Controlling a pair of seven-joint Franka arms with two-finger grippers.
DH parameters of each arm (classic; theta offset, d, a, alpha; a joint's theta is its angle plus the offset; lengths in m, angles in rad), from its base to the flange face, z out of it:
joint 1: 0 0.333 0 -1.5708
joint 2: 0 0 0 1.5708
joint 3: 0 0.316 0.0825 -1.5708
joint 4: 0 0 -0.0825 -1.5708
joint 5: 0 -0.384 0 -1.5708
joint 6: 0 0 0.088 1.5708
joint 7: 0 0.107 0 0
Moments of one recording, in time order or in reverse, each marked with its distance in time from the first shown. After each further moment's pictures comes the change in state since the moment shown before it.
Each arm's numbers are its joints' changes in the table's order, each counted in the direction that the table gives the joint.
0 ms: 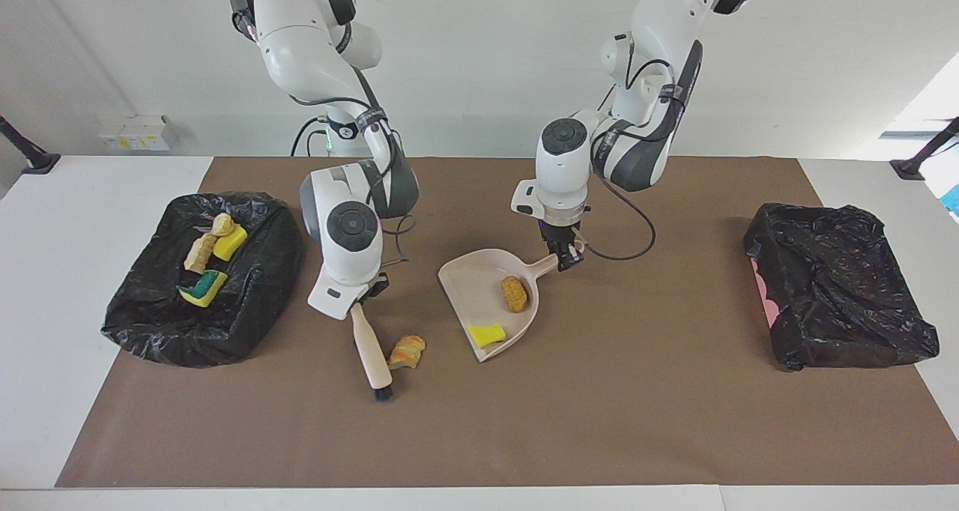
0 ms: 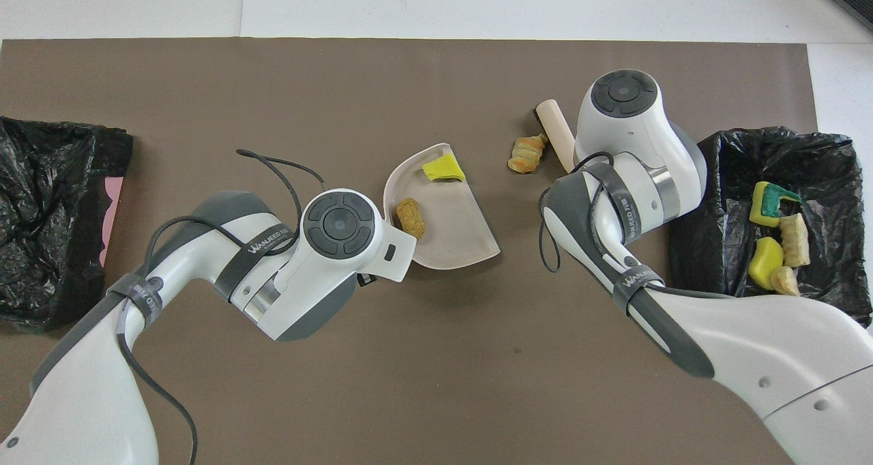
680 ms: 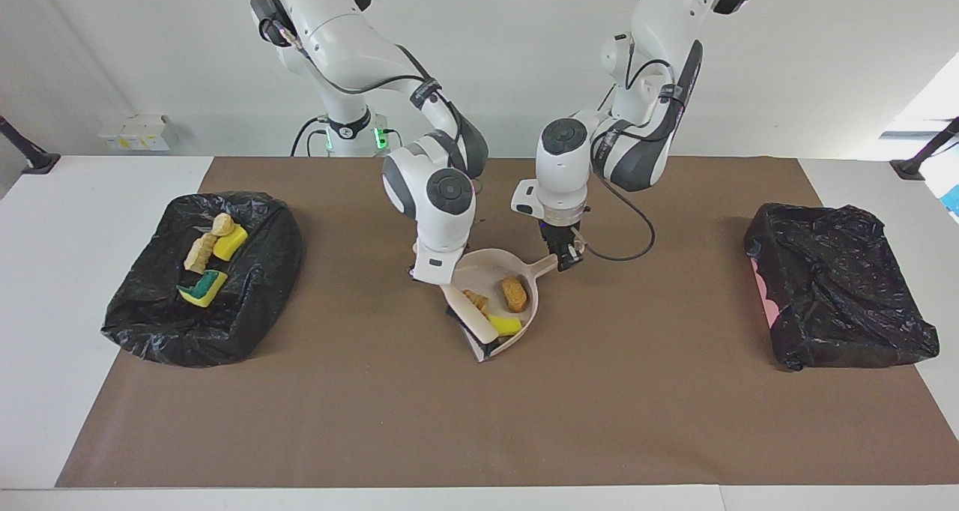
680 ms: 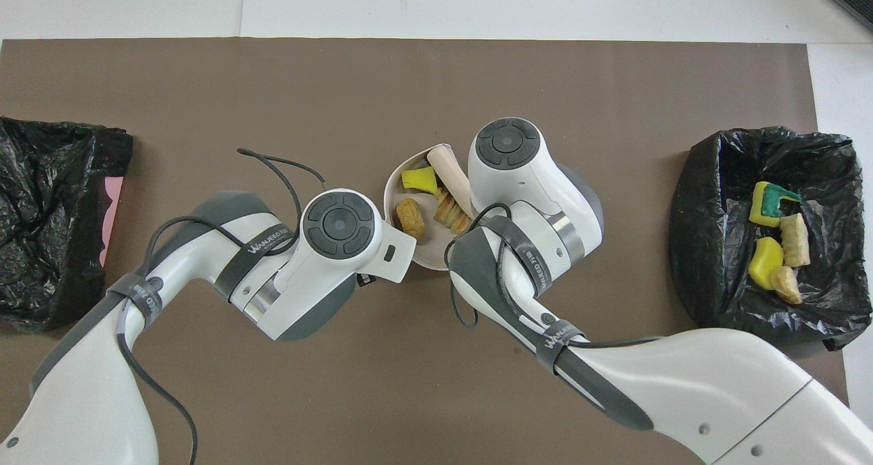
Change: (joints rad) left arm 0.000 0.000 0.001 0.000 0.000 0.000 0.020; right arm 0.042 -0.005 0.207 0.029 -0.132 -0.012 0.005
